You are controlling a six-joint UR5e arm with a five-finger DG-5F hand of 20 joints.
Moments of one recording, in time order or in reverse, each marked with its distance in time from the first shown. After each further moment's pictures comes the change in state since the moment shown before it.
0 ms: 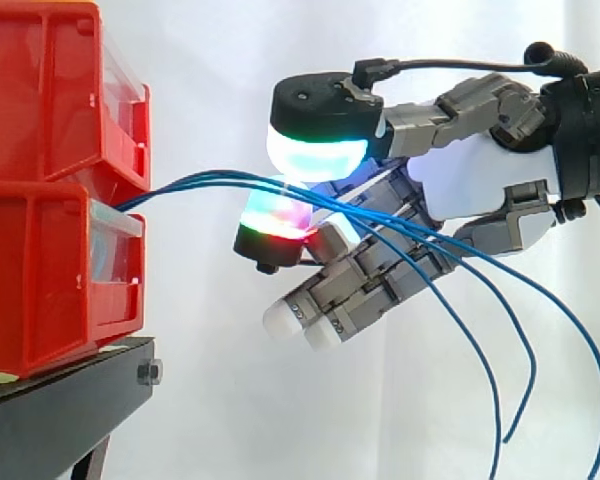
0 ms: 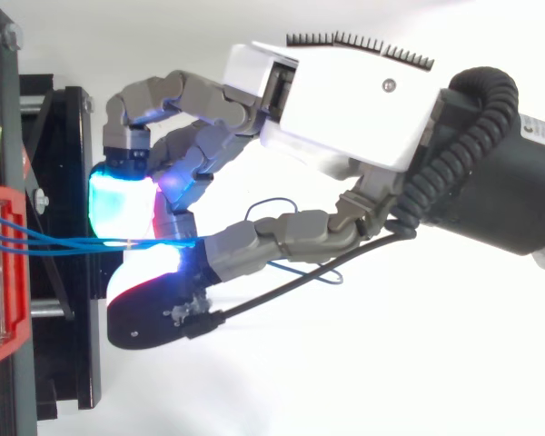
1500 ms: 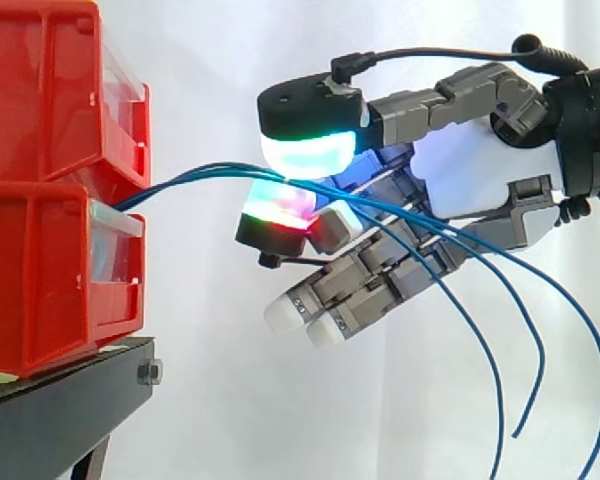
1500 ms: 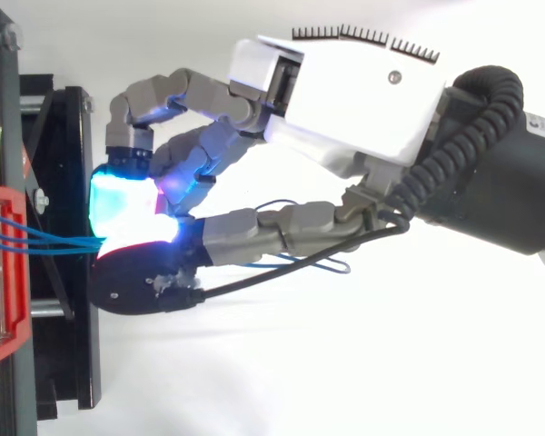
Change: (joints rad) arm 0.000 0.000 0.010 -0.031 0.000 0.081
